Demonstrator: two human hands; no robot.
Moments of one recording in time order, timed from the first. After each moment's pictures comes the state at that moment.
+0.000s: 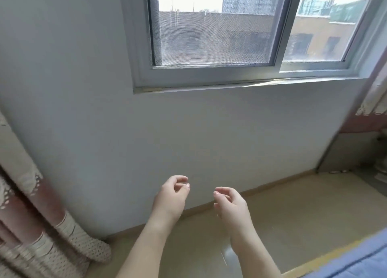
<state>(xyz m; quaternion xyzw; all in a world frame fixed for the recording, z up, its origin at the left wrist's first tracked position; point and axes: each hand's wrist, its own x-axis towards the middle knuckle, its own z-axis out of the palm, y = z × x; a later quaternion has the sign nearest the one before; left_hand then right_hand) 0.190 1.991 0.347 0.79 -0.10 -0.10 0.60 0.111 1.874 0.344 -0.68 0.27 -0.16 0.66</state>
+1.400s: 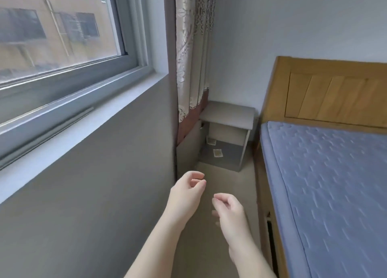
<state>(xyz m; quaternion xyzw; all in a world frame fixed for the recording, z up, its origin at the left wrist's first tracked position) 0.445 0.974 0.375 0.62 -0.50 -0.40 0.45 0.331 0.991 0.348 -0.45 0.58 -0.45 0.51</state>
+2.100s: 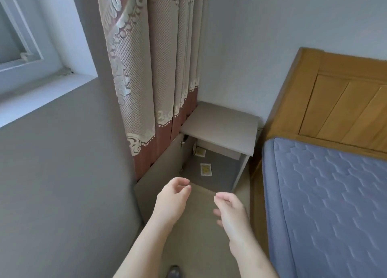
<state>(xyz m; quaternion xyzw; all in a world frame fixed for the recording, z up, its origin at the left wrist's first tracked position) 0.312 0.514 0.312 0.66 -0.48 -0.44 0.38 0.175 0.541 0.311 -0.35 0.65 -0.44 0.51</state>
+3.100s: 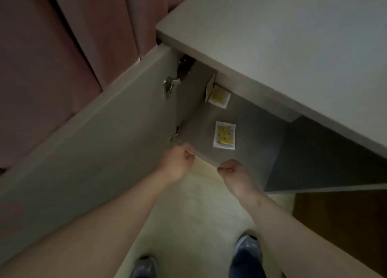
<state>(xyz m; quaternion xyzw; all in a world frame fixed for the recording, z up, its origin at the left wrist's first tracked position) 0.276 -0.038 -0.063 0.70 -0.53 -0.45 0.14 0.115 -0.026 -0.077 -0.46 0.75 -0.12 0.47</state>
